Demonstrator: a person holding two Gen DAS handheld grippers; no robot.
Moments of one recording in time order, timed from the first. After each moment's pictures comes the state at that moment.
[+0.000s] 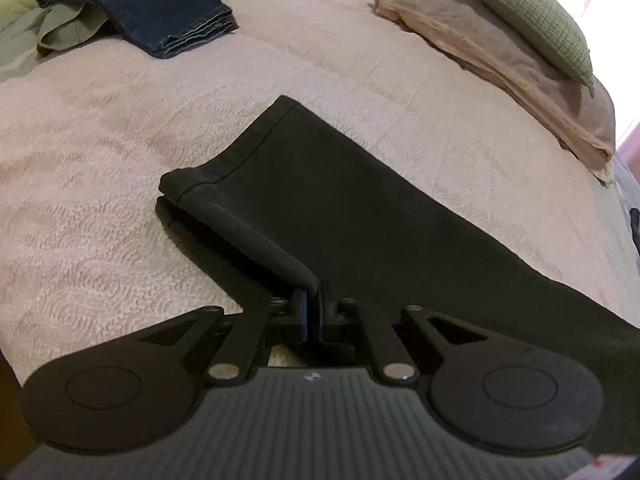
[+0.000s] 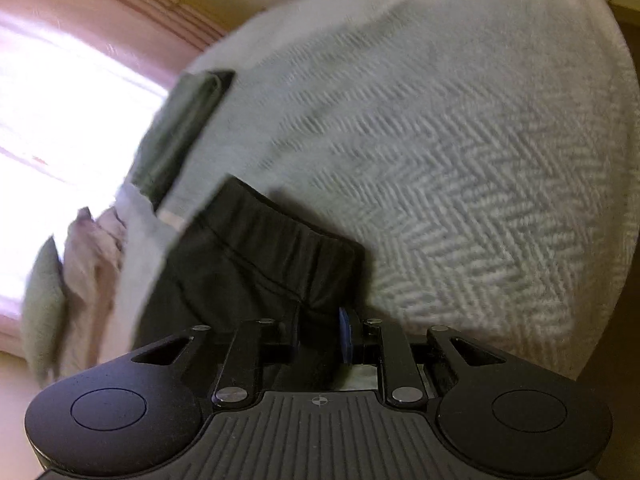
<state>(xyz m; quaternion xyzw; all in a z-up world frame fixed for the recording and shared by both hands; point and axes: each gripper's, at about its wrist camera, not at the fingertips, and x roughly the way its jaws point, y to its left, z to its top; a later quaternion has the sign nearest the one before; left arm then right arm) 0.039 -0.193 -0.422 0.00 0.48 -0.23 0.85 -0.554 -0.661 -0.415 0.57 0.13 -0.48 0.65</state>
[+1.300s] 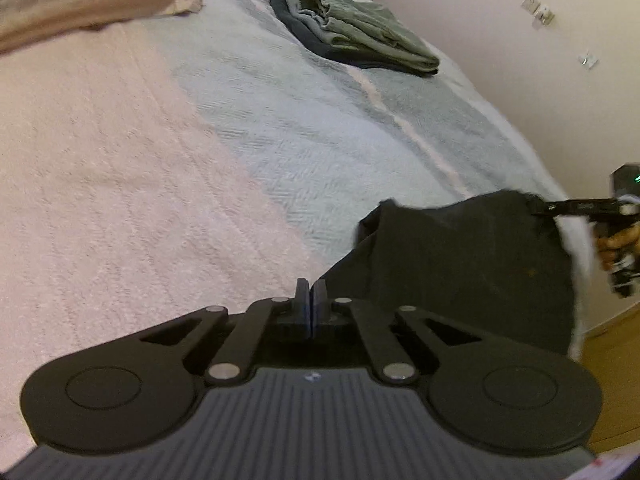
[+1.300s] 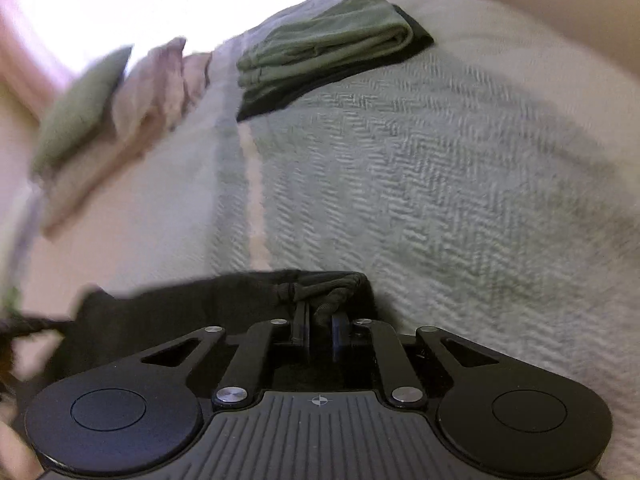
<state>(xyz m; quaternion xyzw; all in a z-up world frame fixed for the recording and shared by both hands) -0.091 -0.539 -0.414 0.23 0.42 -0.69 0.54 -0.464 -0.790 -0.388 0.34 0.34 -0.31 0.82</state>
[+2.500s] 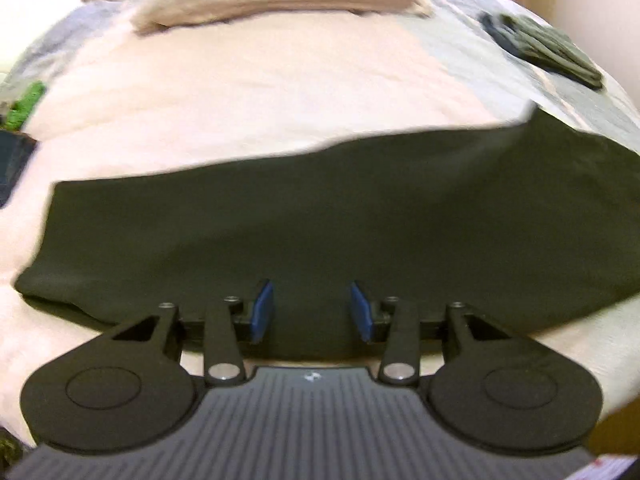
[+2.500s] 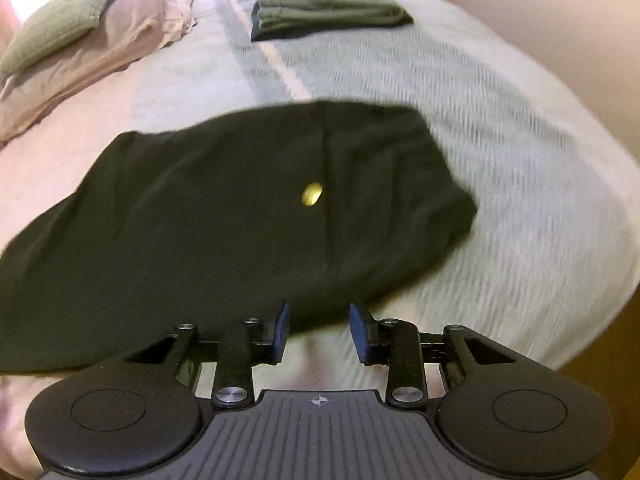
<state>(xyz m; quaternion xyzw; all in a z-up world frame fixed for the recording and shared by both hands) -0.091 -0.269 -0.385 0.24 0.40 -0.43 0.78 -0.432 -0.560 -0.358 0.29 0.42 -0.42 0.75</state>
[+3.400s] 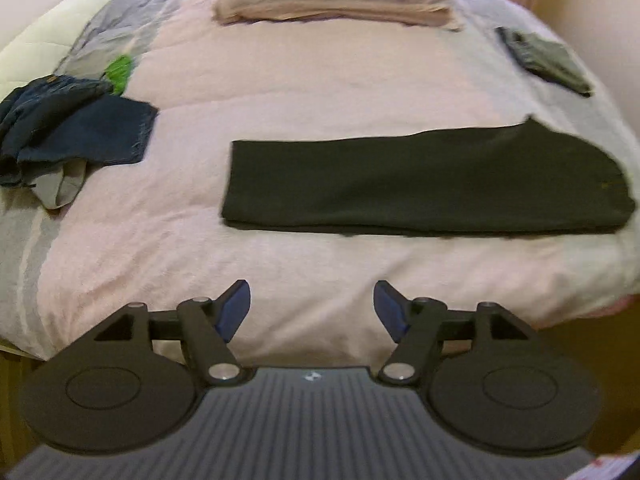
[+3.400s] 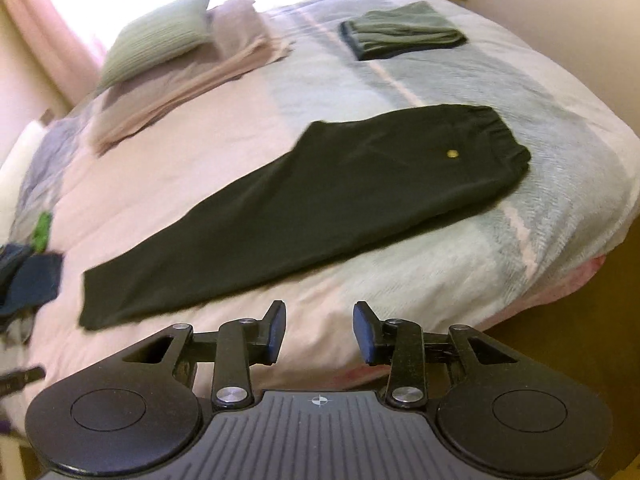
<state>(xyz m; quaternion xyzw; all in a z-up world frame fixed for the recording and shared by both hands) -0.058 -0.078 -0.212 0.25 0.45 -0.42 0.75 -0.379 -0.331 -0.195 0.33 0.39 -0.36 0.78</state>
